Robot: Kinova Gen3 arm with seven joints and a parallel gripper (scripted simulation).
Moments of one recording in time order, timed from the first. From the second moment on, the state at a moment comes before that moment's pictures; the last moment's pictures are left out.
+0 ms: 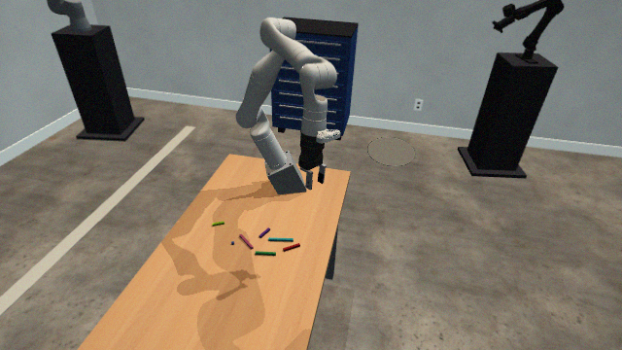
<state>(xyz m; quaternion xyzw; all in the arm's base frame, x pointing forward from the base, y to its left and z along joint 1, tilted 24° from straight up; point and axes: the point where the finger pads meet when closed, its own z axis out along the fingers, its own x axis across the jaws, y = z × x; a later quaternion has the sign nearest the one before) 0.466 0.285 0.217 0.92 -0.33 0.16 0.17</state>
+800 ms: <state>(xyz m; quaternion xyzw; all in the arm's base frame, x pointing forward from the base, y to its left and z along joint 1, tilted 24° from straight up) 0.467 0.284 0.215 0.92 -0.32 0.16 0.17</state>
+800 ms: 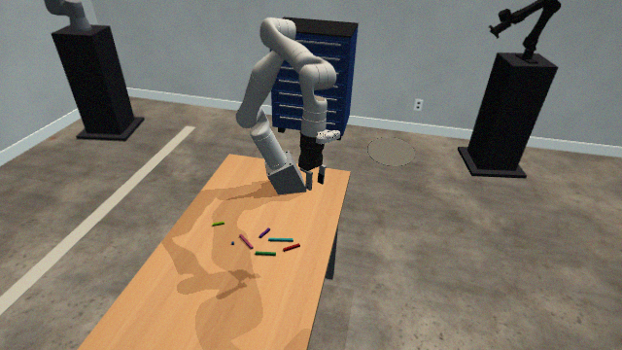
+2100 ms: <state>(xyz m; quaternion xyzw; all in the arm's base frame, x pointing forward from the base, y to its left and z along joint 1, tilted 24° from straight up) 0.478 0.031 0.079 0.90 -0.39 0.15 0.15</state>
